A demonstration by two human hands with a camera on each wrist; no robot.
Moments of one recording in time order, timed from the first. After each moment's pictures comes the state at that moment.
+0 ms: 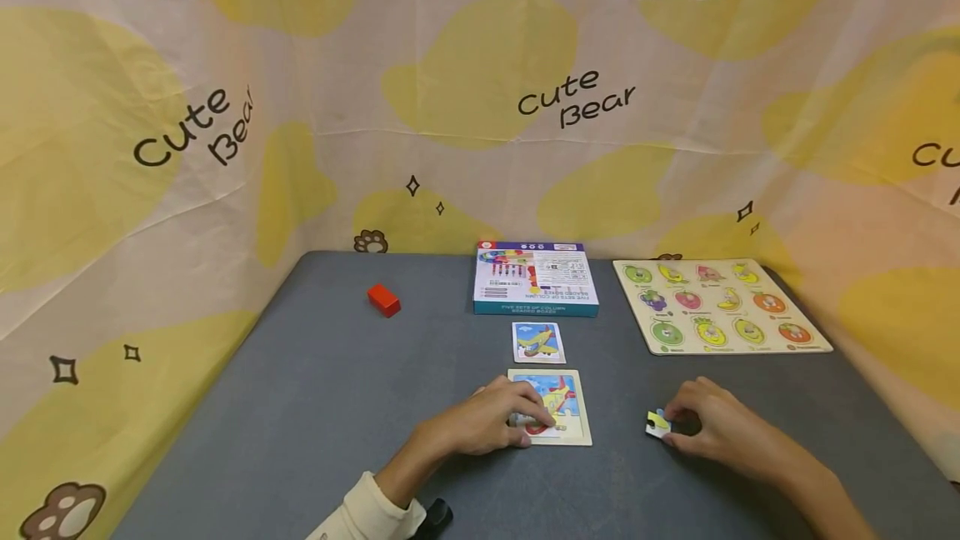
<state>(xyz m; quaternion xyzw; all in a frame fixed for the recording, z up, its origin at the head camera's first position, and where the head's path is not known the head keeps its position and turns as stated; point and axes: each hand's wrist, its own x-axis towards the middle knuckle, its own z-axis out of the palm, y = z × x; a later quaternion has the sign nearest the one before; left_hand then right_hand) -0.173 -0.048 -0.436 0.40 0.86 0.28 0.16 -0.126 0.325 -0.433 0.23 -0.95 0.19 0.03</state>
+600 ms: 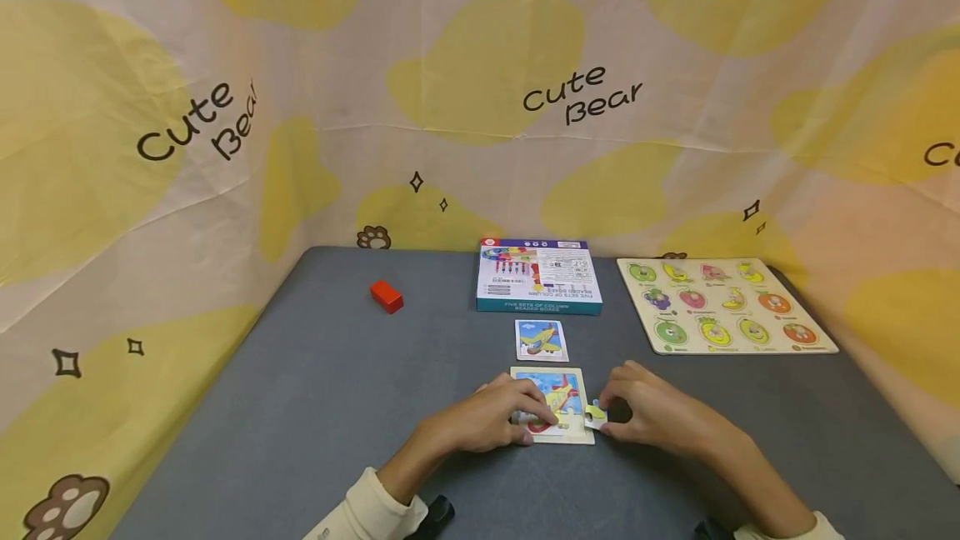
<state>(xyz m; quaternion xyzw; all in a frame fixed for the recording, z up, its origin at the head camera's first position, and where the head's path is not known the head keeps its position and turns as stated) -0.175 -0.049 -0.438 0.40 0.86 0.28 0.16 -0.155 0.246 -0.421 0.29 -0.94 0.18 -0.04</state>
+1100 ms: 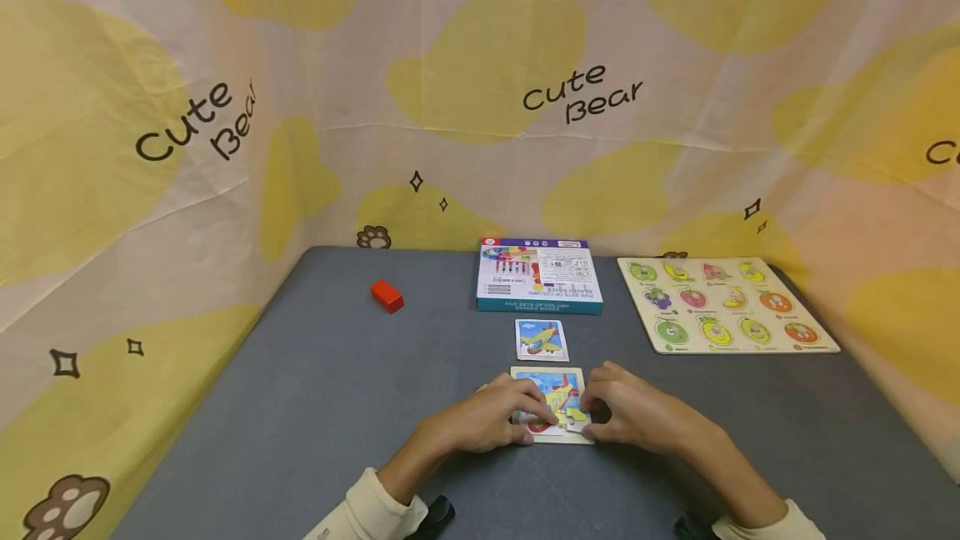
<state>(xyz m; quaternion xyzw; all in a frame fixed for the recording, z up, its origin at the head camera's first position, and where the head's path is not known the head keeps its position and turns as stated) -0.184 -0.050 -0.454 0.42 0.85 0.29 0.15 -0.162 0.226 -0.424 0.31 -0.93 0.19 -0.07</state>
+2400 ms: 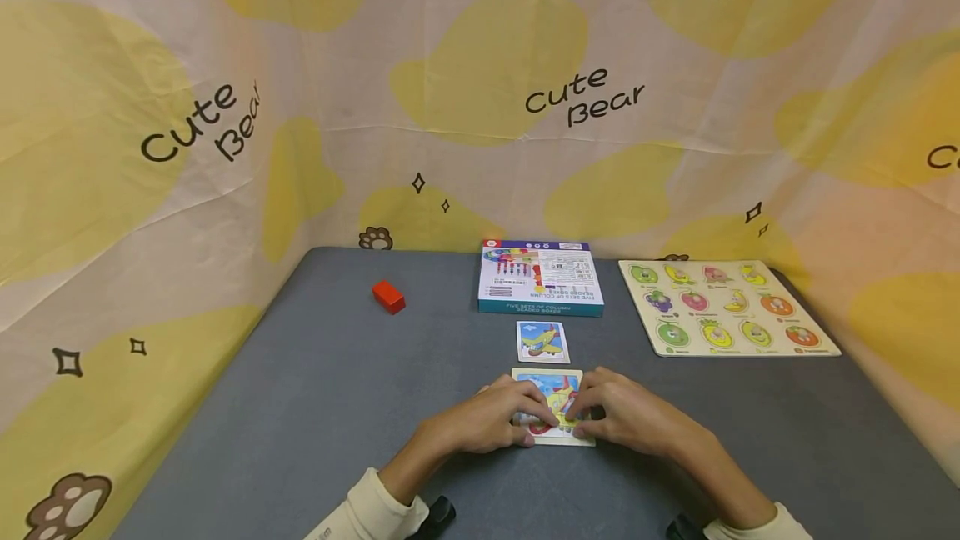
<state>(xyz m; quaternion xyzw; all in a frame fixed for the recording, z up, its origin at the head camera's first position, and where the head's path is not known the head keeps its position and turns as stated) -0.181 -0.050 -0.445 0.44 0.85 0.27 0.14 -0.164 0.218 -0.430 0.33 -0.91 0.22 -0.07</state>
